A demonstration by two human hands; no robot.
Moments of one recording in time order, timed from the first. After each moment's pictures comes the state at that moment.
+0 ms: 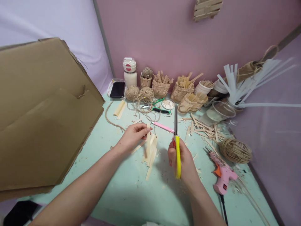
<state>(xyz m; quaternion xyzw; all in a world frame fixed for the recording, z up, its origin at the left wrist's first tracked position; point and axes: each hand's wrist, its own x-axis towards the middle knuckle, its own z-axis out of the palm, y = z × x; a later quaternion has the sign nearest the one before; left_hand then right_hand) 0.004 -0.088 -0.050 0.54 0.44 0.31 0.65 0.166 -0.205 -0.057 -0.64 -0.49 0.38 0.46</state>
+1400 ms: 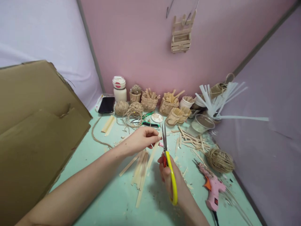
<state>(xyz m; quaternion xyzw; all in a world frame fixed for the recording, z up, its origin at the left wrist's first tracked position) 0.053 -0.056 0.003 0.70 0.28 0.19 0.63 0.168 -0.198 -0.069 -0.62 -0.46 0.43 0.47</state>
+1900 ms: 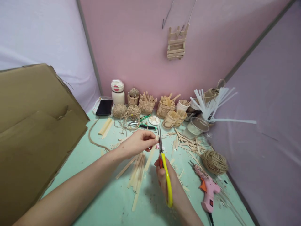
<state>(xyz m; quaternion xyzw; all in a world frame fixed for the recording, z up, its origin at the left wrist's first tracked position) 0.052 -0.061 0.005 0.70 0.28 0.19 0.62 0.164 -0.199 -0.057 -0.65 -0.45 0.42 0.44</state>
